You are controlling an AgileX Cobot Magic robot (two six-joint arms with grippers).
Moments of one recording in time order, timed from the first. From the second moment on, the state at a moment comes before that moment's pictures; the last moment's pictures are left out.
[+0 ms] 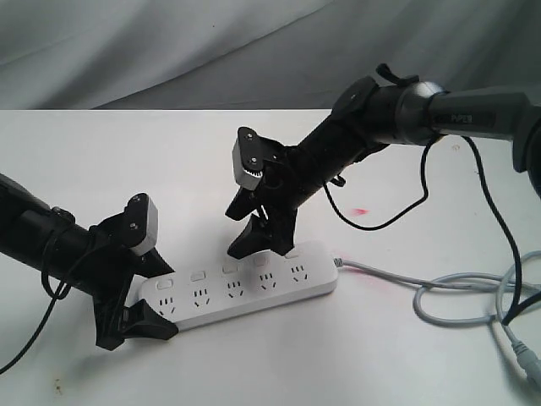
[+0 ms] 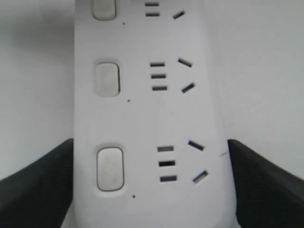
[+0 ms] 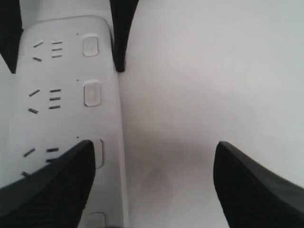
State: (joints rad) left arm -0.01 1.95 -0.83 -1.09 0.75 2.10; right arm 0.44 2.30 -1.66 0.91 1.00 -1.75
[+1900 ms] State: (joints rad) left arm -0.01 1.95 -0.83 -1.09 0.75 2.10; right arm 0.50 2.31 -1.59 0.89 0.86 -1.68
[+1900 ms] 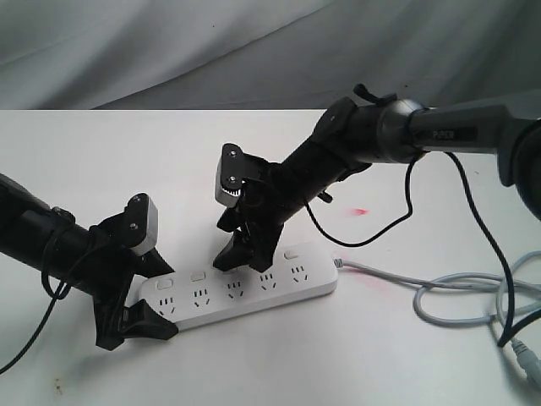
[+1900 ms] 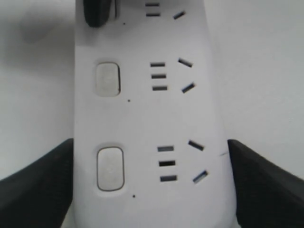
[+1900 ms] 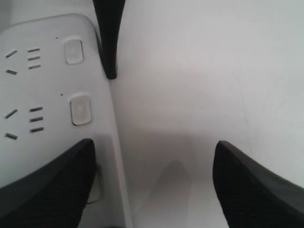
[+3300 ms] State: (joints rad) left arm -0.01 1.95 -0.83 -1.09 0.75 2.10; right arm 0.40 2.27 -1.55 0.90 0.92 -1.74
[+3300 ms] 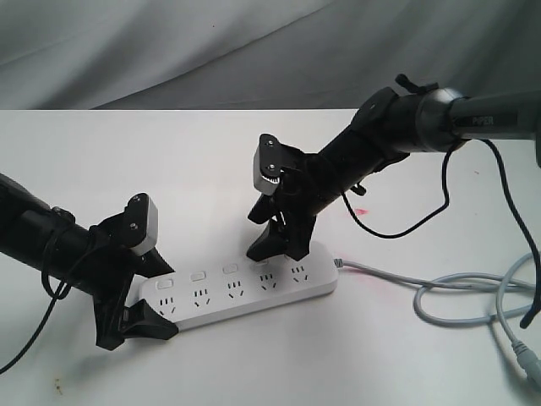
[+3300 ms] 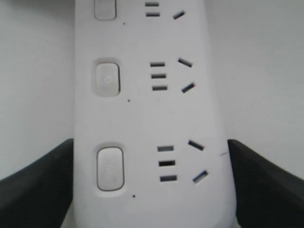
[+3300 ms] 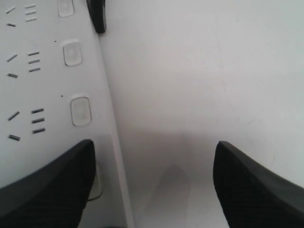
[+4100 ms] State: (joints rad) left arm -0.01 1.95 -0.83 -1.09 0.75 2.10; right arm 0.40 2.26 -1.50 0.91 0.85 -1.73
